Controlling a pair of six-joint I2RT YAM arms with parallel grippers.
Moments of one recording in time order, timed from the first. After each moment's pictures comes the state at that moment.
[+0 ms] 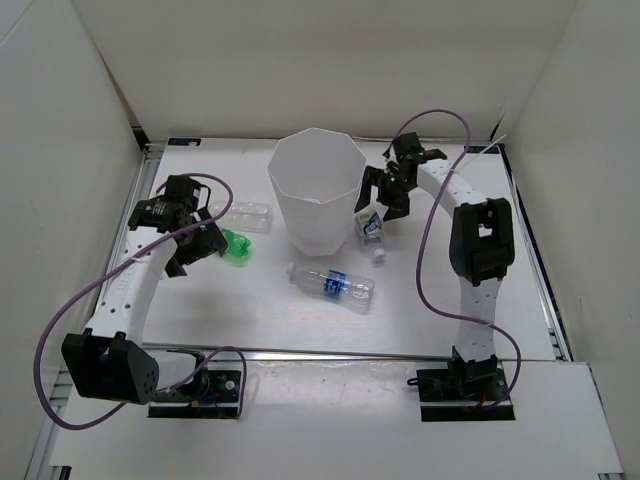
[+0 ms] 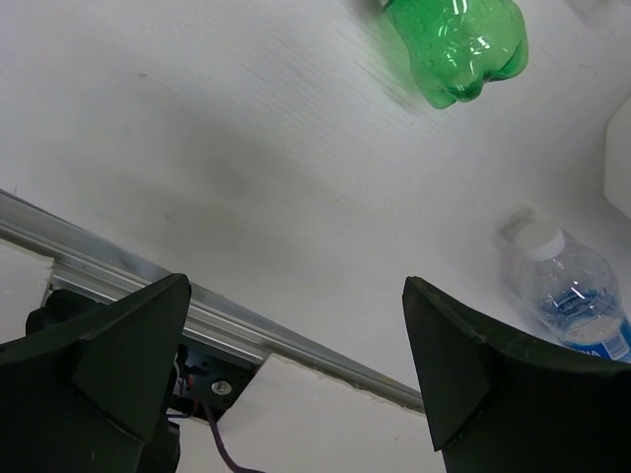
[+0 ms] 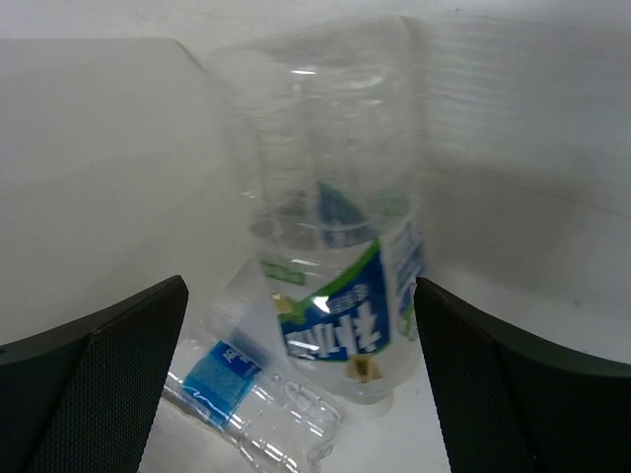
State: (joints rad) left arm -0.12 1.26 1.23 -1.19 -0.20 -0.64; right arm 0.26 2.10 1.76 -0.80 -0.42 0.36
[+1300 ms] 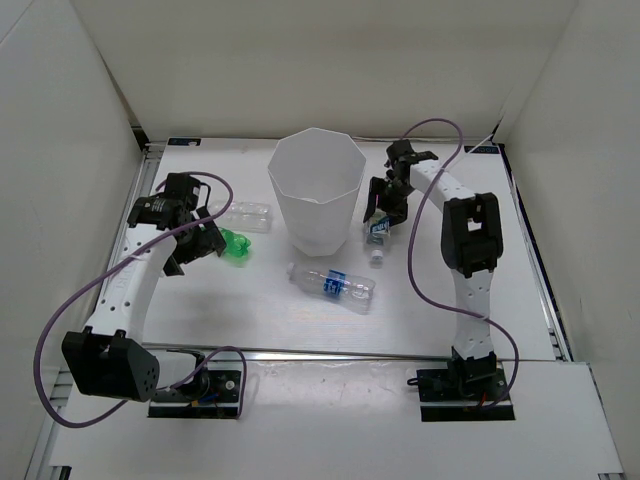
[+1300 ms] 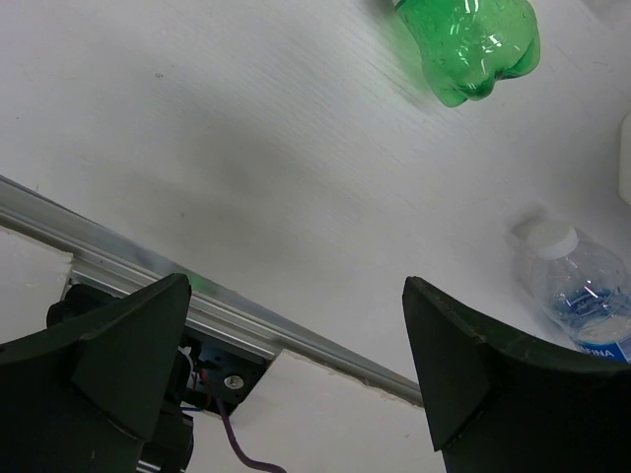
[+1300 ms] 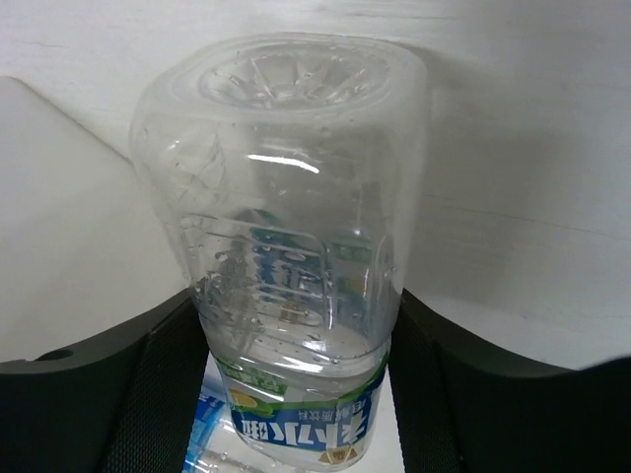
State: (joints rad) left arm -0.12 1.27 1.26 -1.23 -0.22 -0.62; right arm 0.29 2.24 1.84 -0.89 -0.26 0.38
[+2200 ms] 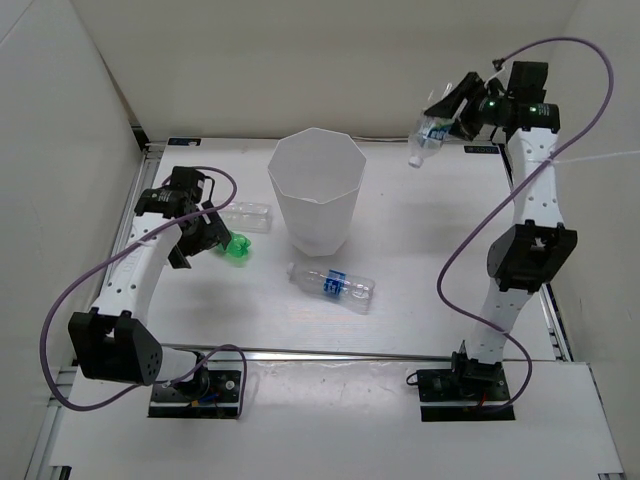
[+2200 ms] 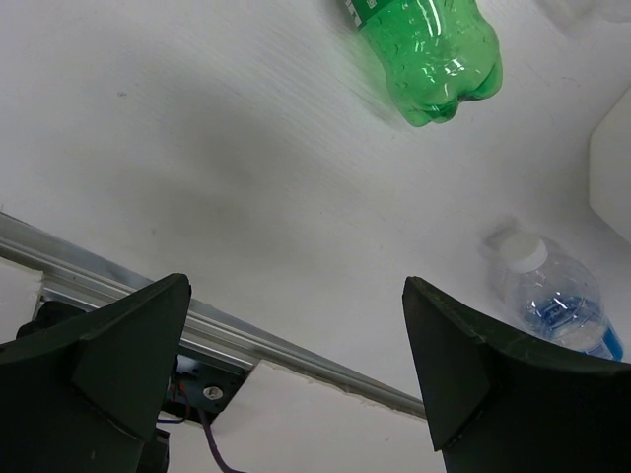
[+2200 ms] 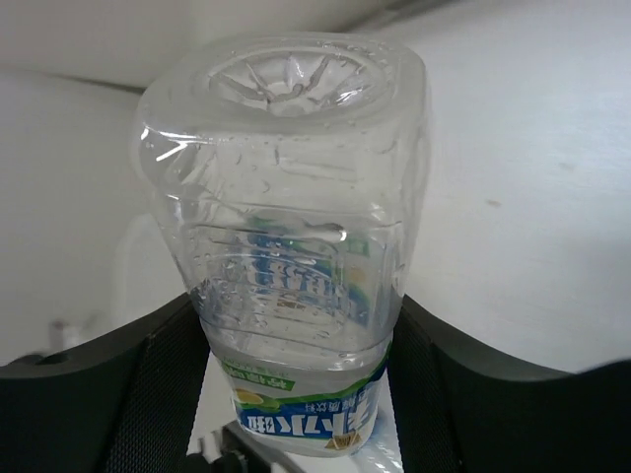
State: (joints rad) left arm -0.12 1.35 1.29 -1.18 -0.19 -0.63; right arm -0.09 2.03 2.24 -0.87 -0.65 0.53
